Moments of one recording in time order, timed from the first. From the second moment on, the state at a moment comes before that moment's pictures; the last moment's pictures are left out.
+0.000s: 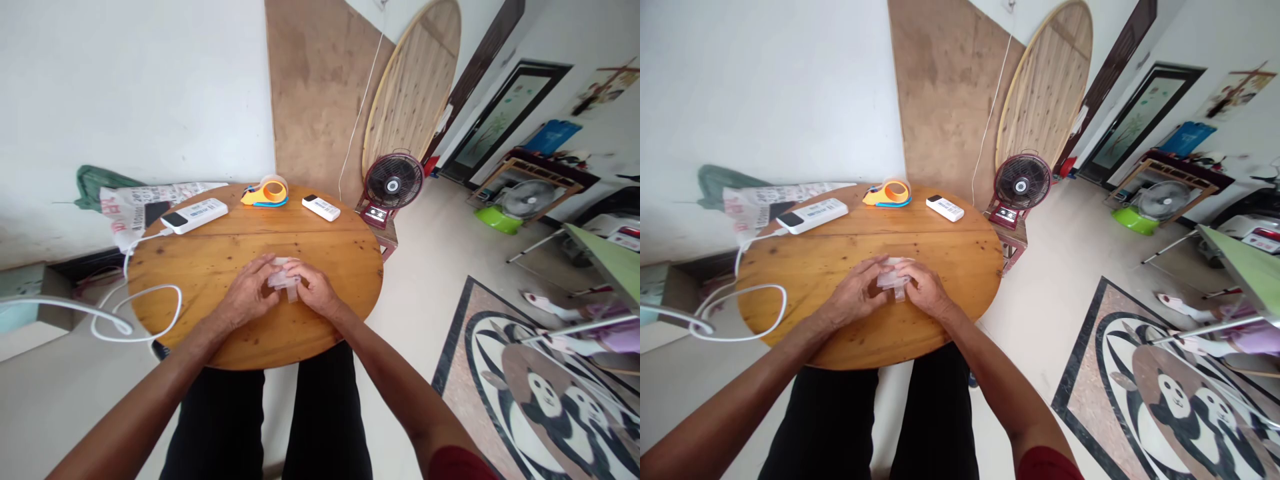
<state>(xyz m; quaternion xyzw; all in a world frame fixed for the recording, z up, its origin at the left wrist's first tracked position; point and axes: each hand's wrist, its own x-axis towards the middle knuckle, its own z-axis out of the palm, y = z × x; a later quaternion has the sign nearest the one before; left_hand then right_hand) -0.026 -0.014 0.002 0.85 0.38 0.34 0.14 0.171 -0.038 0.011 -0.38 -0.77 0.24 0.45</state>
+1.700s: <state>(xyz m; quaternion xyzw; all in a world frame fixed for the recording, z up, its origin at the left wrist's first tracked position) -0.006 0.035 0.014 0.55 0.40 0.40 0.62 0.177 0.022 0.014 -0.43 -0.62 0.53 0.39</state>
